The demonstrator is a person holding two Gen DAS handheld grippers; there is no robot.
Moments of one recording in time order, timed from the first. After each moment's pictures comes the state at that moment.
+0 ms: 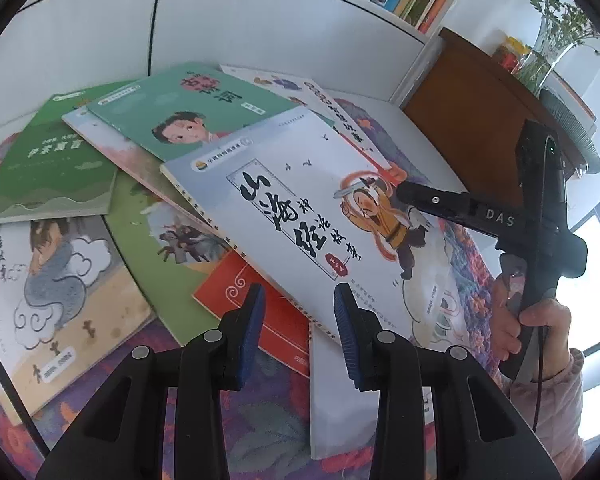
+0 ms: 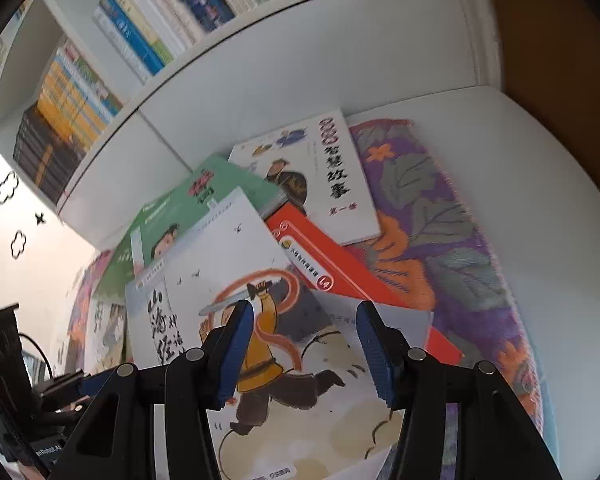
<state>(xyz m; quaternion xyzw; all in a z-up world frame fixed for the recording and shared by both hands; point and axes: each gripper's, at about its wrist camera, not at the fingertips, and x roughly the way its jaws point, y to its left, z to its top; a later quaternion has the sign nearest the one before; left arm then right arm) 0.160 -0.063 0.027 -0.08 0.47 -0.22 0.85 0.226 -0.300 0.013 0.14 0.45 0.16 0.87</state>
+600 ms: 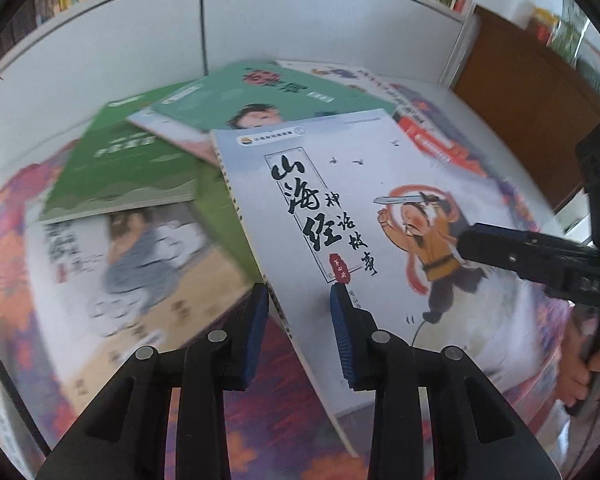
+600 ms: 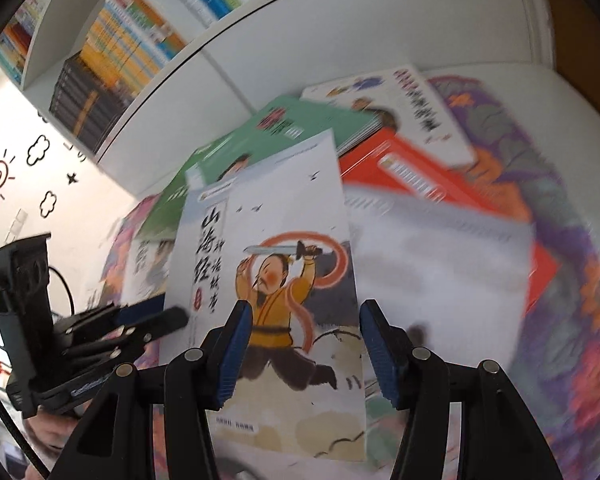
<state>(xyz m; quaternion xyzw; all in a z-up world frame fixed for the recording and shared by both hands) 0.147 -0.036 0.026 0.01 0.48 -0.13 0.86 0.182 -0.243 0.008 0.13 0.48 0.24 0.83</state>
